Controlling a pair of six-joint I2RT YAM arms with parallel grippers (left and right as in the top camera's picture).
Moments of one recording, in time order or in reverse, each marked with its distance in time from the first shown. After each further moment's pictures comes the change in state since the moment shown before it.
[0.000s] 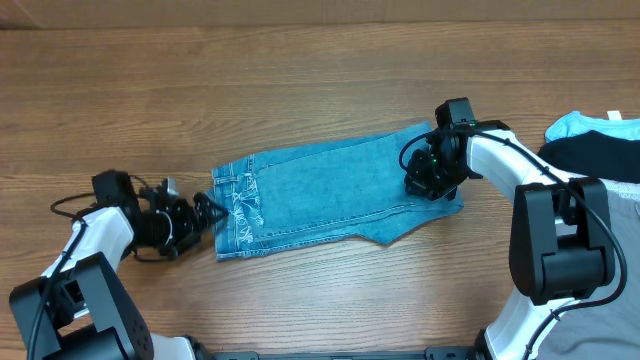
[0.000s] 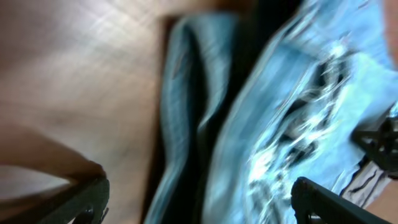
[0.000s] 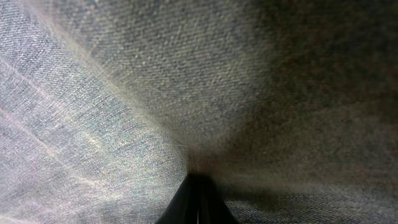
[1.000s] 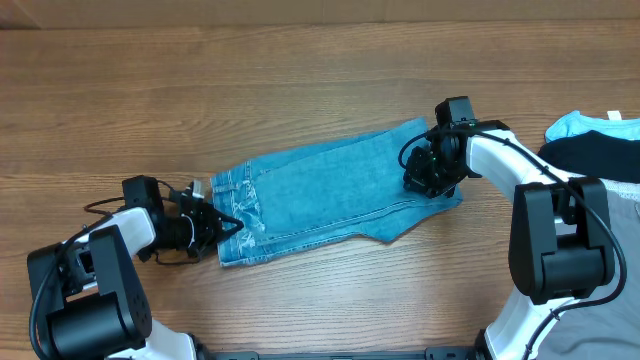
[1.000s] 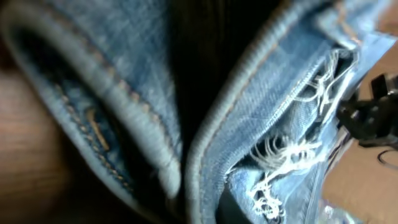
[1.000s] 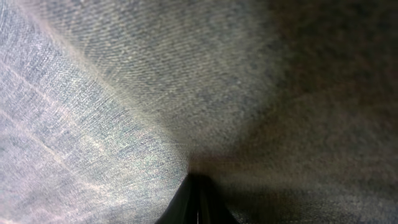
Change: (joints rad) left arm -0.079 0.103 -0.059 0.086 0.150 -0.029; right arm 0.000 0.003 0.000 0.035 -0.006 0.001
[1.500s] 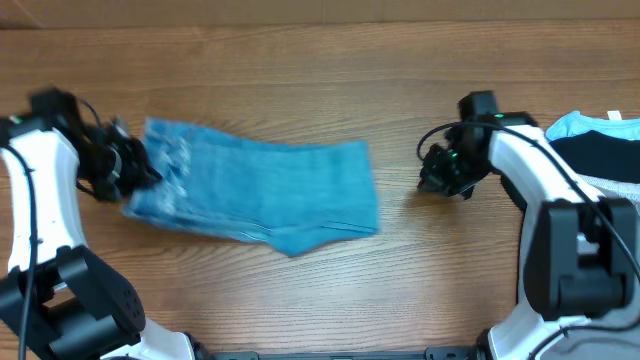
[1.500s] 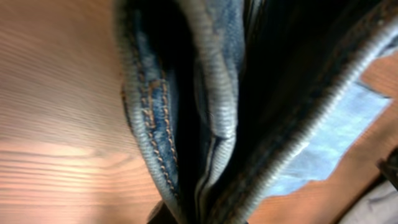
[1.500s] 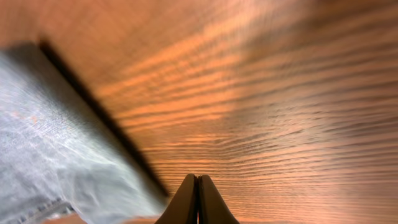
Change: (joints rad) left arm 0.105 0.010 0.888 -0.838 -0.430 0.108; right arm -0.088 -0.113 0.054 -0.213 -0.059 -0.010
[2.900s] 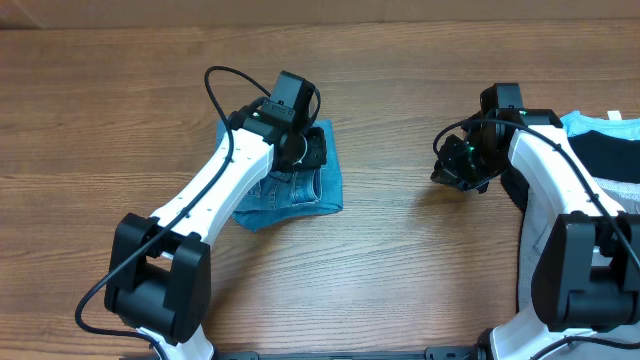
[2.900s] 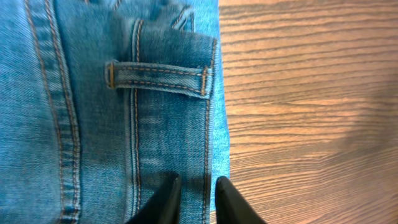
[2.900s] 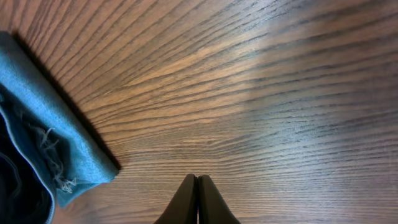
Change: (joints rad) left arm -0.826 0.095 -0.161 0.586 -0.184 -0.449; right arm -0.050 -0.041 0.015 -0.021 0.005 -0.042
